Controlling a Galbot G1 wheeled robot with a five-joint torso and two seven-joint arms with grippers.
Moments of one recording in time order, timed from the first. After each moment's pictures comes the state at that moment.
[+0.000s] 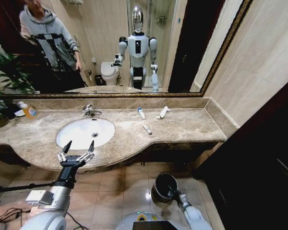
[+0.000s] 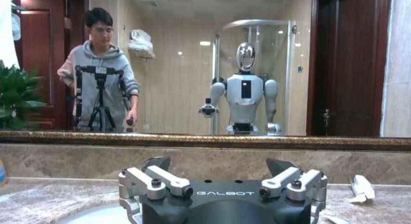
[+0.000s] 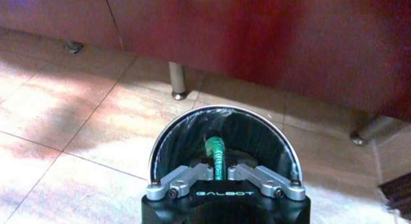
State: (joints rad) left arm 1.84 -1.36 -0.82 -2.47 -0.37 0.04 0.05; right arm -1.12 1.45 0.56 0.72 -0.18 0.17 -0.24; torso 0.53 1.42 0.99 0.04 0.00
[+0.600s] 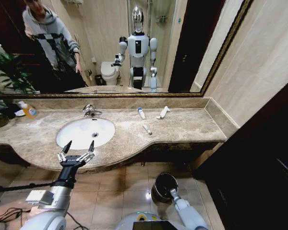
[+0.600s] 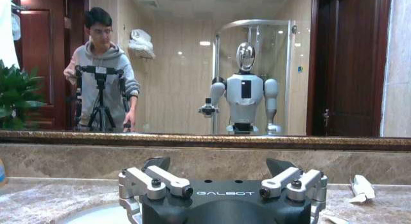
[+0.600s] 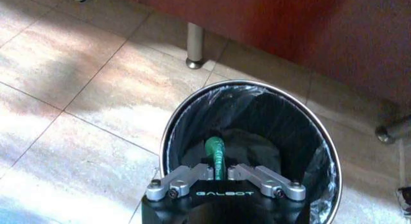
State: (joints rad) left arm 1.84 -1.36 -0.82 -2.47 -0.37 0.04 0.05; right arm -0.91 1.50 0.57 0.38 -0.39 0.19 -0.16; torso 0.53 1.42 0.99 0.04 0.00
